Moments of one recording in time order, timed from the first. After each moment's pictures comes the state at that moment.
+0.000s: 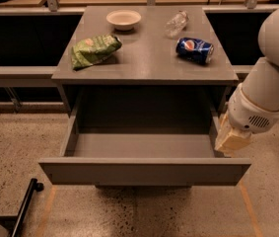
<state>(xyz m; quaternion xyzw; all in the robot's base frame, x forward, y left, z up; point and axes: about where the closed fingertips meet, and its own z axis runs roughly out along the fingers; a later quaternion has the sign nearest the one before) 0.423 -0.198 0.827 -0.61 0.79 0.07 0.06</state>
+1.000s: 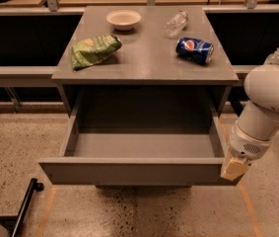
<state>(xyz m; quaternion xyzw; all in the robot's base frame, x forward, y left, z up) 0.416 -0.246 0.709 -0.56 0.82 0.12 -0.03</state>
